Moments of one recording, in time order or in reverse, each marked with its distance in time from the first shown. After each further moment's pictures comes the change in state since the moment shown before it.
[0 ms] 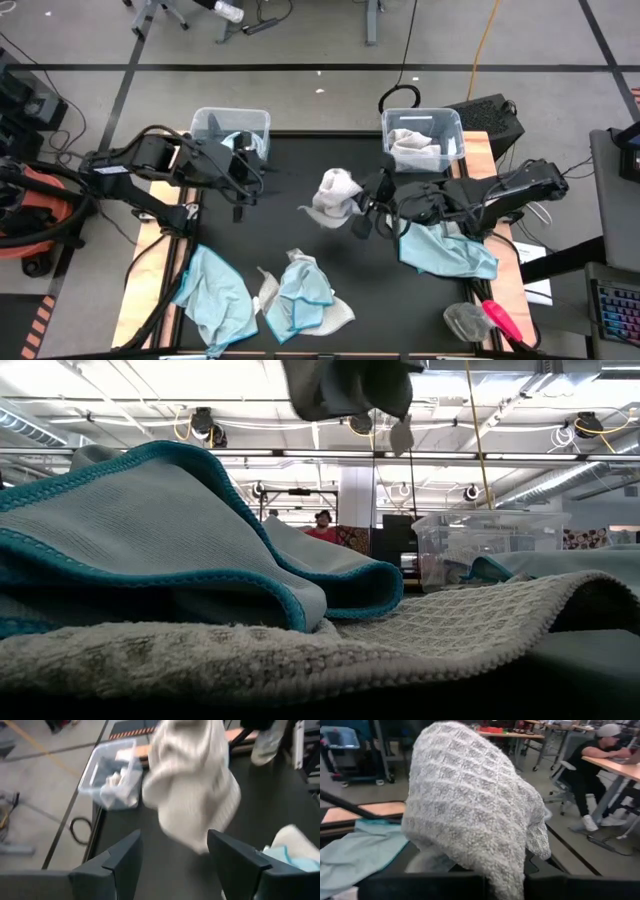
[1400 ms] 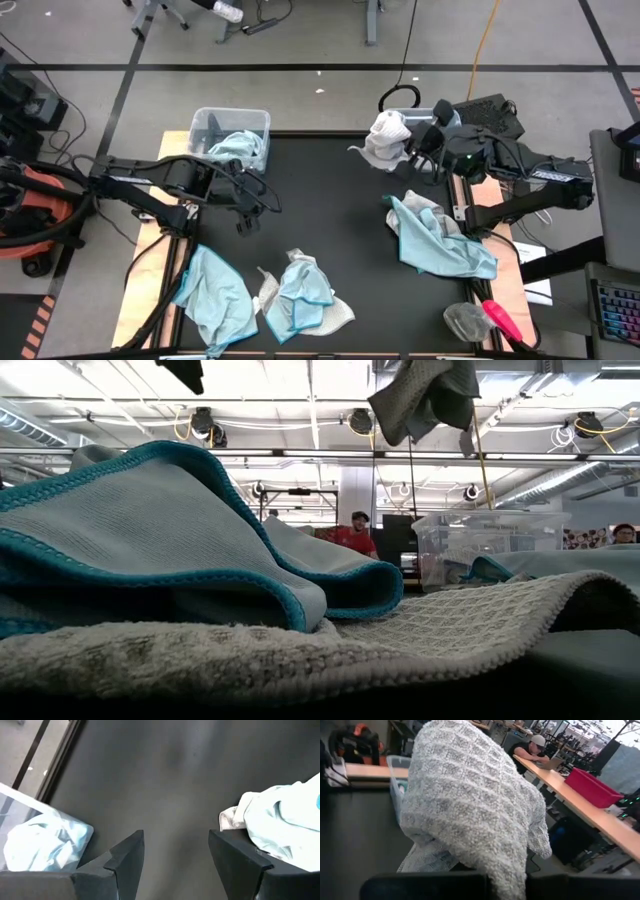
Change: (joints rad) left arm -0.021 -0.022 -0.290 -0.222 -0.030 -0.481; right arm -0.309 -0.286 0.000 -0.296 0.002 -0.339
